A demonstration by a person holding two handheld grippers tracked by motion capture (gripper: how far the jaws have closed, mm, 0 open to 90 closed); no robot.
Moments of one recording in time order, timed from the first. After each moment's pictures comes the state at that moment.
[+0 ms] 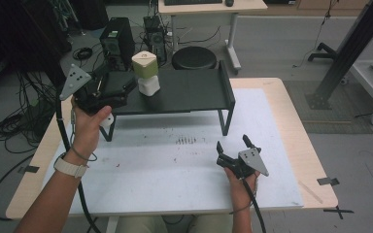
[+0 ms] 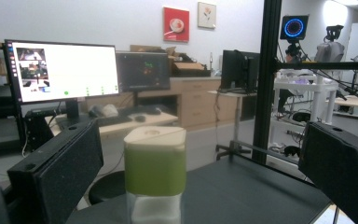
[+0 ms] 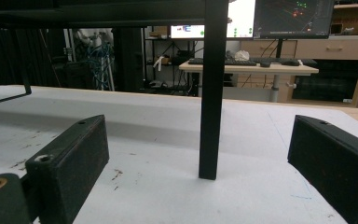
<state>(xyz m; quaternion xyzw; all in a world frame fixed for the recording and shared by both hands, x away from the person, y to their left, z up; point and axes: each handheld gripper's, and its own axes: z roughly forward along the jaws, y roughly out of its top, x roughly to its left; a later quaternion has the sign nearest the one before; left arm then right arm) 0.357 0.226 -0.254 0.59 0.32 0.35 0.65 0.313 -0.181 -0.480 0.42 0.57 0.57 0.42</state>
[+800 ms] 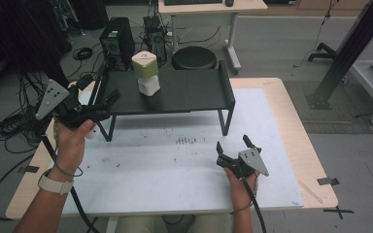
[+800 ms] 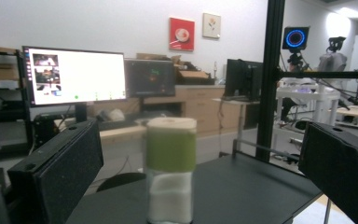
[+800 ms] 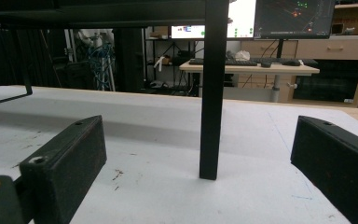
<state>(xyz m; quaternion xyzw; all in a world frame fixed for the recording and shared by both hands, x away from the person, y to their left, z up) 0.323 0.259 -0.268 0.57 0.33 0.36 0.66 0.312 -0.181 -0.480 0.43 0.57 0.57 0.42</state>
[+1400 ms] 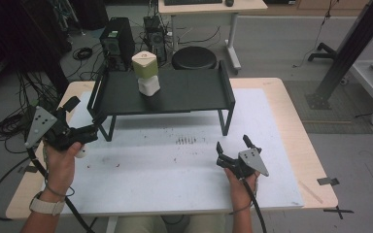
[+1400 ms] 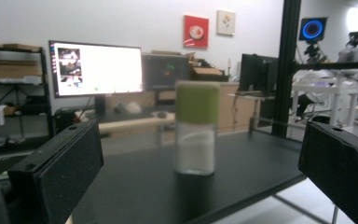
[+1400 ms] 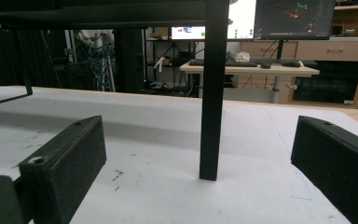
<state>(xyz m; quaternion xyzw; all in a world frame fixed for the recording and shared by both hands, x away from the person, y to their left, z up) 0.294 0.294 -0.319 0.56 0.35 0.38 0.64 0.312 -0.181 -0.480 0.42 0.57 0.57 0.42</state>
